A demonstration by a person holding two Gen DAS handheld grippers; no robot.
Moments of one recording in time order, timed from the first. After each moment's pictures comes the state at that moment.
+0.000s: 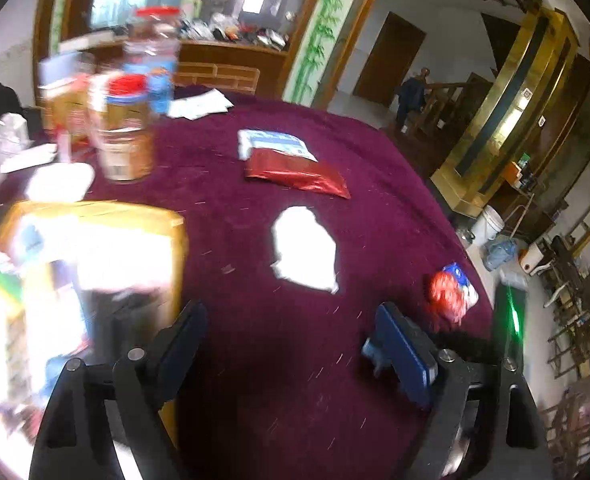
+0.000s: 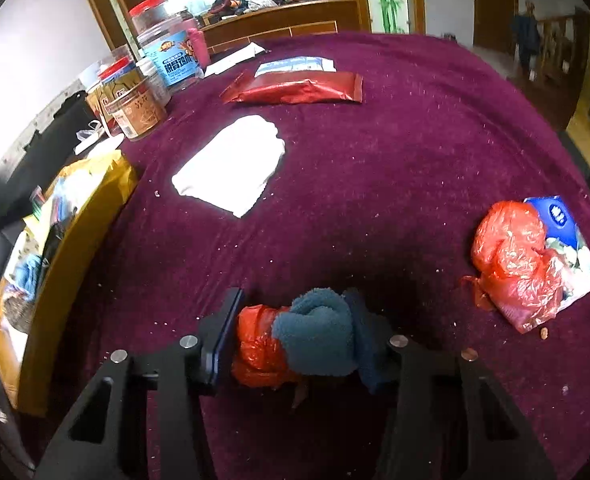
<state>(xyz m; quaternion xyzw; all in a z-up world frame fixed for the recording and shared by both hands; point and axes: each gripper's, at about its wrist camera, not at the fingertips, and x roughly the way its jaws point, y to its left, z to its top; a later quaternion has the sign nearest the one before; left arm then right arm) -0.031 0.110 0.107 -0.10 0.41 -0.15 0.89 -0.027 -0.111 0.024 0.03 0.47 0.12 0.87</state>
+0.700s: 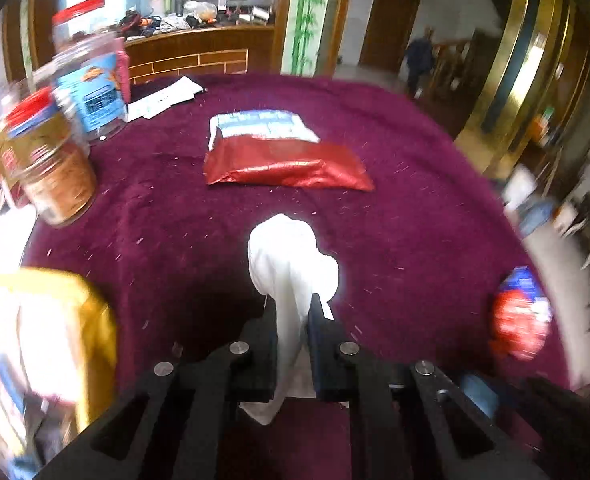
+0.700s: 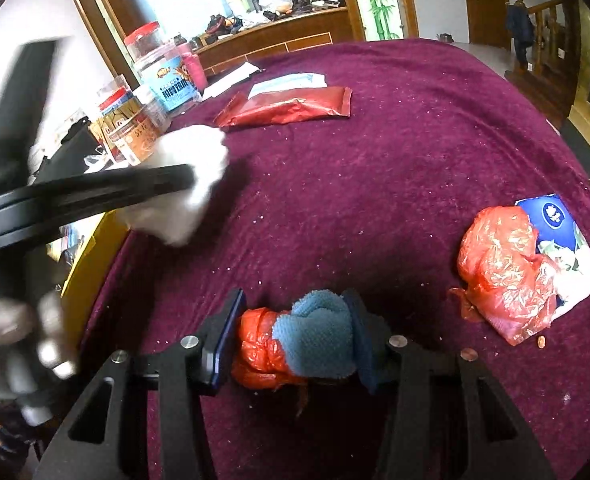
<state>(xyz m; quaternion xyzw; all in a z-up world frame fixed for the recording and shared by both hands) 0.081 0.025 0.047 0.00 0.45 -0.12 0.88 -0.019 -0.133 0.027 0.08 0.45 0.13 0.88</state>
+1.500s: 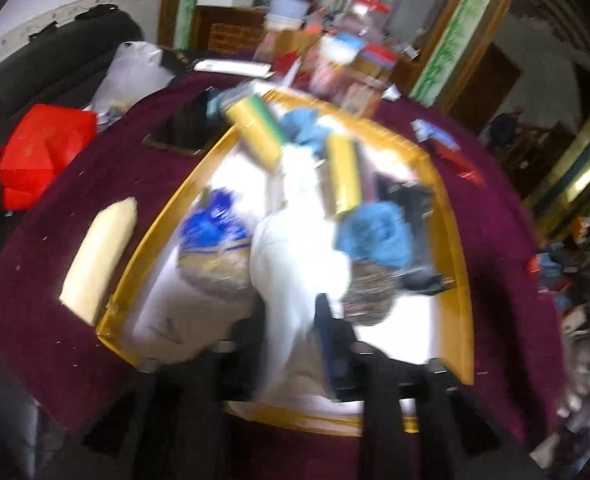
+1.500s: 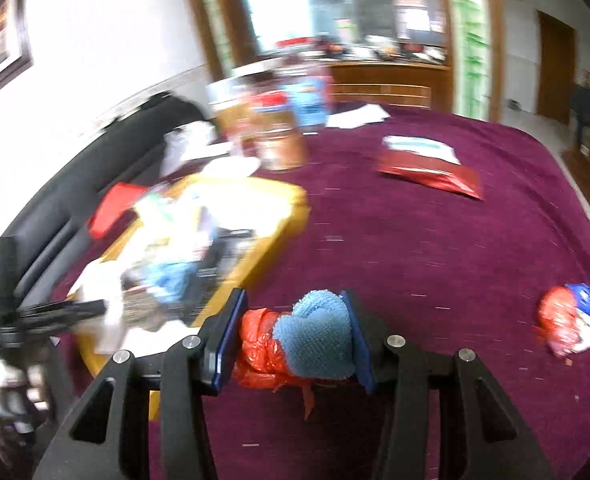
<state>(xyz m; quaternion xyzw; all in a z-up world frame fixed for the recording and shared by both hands) -0.146 0.306 0.051 -0.17 0.44 0.00 0.88 -0.096 0.010 0.110 -0.02 0.38 0.25 0.89</state>
